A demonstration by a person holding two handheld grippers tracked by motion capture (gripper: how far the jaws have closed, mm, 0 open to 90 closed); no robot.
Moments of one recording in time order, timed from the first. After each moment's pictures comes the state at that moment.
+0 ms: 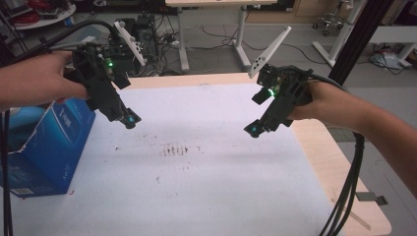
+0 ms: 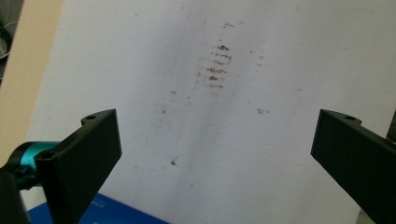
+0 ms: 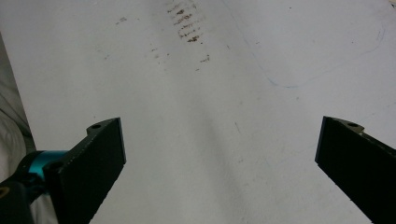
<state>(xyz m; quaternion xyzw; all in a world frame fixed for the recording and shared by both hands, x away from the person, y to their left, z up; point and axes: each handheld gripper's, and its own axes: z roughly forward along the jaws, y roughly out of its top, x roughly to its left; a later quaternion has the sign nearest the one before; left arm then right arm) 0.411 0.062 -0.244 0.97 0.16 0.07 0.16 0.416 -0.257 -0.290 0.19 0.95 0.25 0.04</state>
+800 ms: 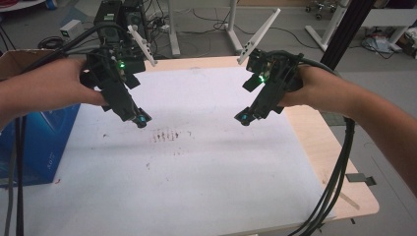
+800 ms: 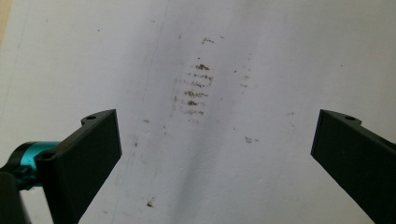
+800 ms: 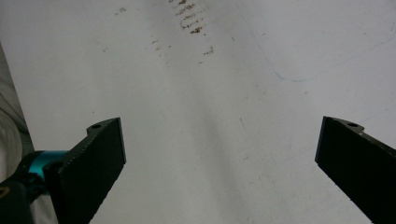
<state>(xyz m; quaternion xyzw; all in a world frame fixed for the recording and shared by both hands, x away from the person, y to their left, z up) 0.417 0.034 -0.286 0.97 0.15 0.05 0.18 0.416 -0.256 -0.300 0.19 0.95 0.24 0.03</state>
